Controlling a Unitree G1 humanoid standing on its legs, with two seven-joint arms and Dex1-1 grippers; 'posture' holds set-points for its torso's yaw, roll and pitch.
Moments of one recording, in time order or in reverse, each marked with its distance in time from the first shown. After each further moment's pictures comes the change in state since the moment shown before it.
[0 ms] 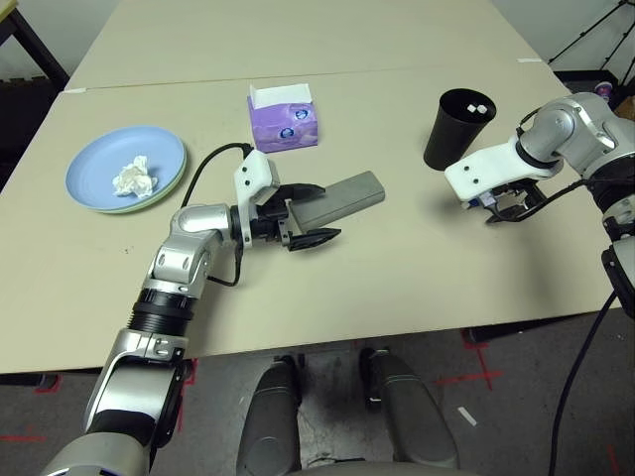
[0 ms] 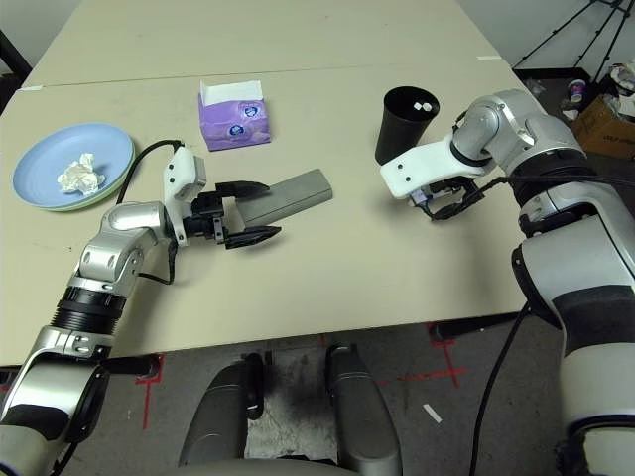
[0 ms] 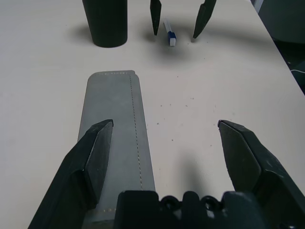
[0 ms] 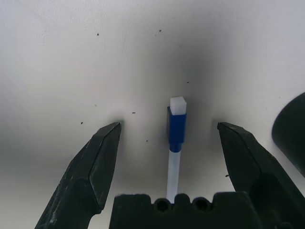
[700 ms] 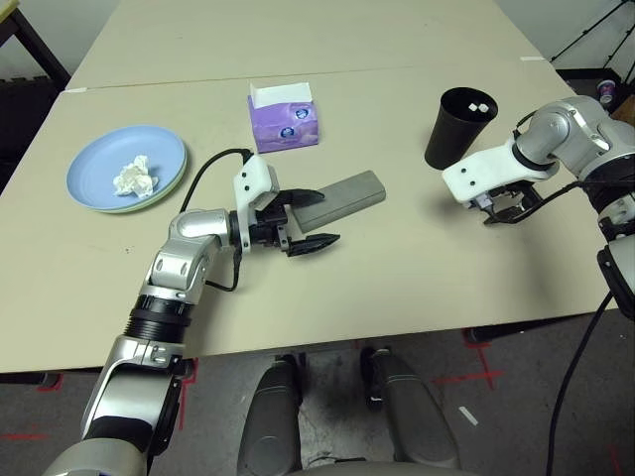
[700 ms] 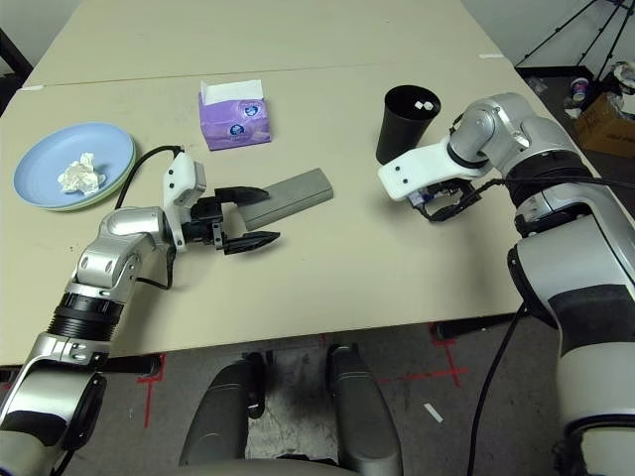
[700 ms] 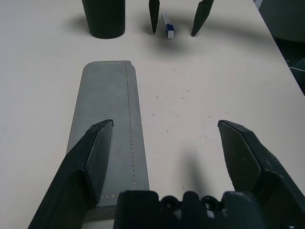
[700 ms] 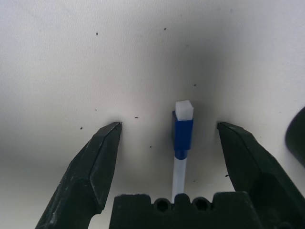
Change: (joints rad) left arm 0.031 0.007 0.000 -0.039 -0.001 0.025 0.006; right arm -0.001 0.015 0.006 0.046 -0.033 -0.003 -0.016
